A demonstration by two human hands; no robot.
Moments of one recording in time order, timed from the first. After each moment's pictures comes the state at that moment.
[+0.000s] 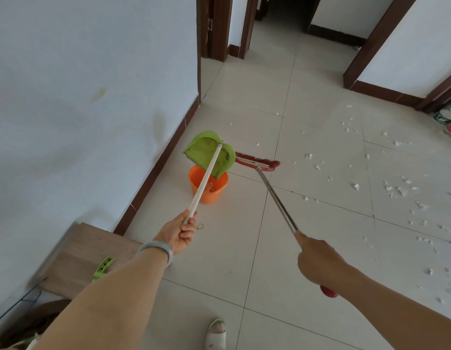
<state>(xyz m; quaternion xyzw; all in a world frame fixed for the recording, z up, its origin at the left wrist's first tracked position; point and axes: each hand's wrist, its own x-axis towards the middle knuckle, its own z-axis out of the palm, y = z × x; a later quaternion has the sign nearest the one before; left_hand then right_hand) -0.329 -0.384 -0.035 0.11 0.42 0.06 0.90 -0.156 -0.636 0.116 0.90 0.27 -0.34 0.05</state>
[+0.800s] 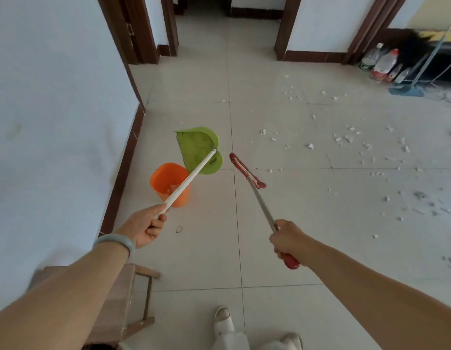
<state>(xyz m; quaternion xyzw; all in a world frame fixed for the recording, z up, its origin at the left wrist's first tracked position) -0.290 -0.406 0.033 0.39 0.47 -0.08 0.79 -0.154 -0.710 0.071 0.86 -0.03 -0.43 -0.27</state>
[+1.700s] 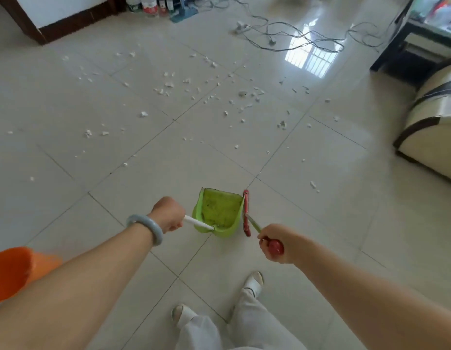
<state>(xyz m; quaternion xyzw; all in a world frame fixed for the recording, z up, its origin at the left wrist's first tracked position) -0.112 -0.854 0.037 0.86 0.19 -0.37 0.31 -0.244 -1.080 0.033 0.44 -0.58 -0.31 -0.61</state>
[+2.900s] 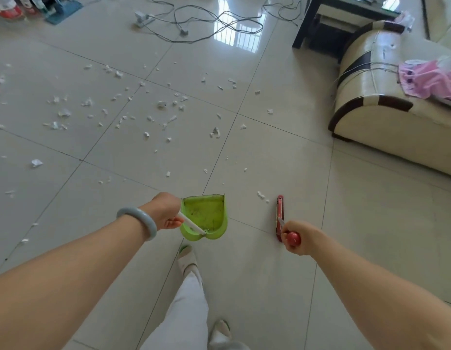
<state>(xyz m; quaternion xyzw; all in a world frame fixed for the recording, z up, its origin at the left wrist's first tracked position) 0.062 -1.249 0.025 0.80 0.09 -0.50 0.31 -0.165 -1.473 -0.032 0.35 -0.70 -0.15 -0.60</state>
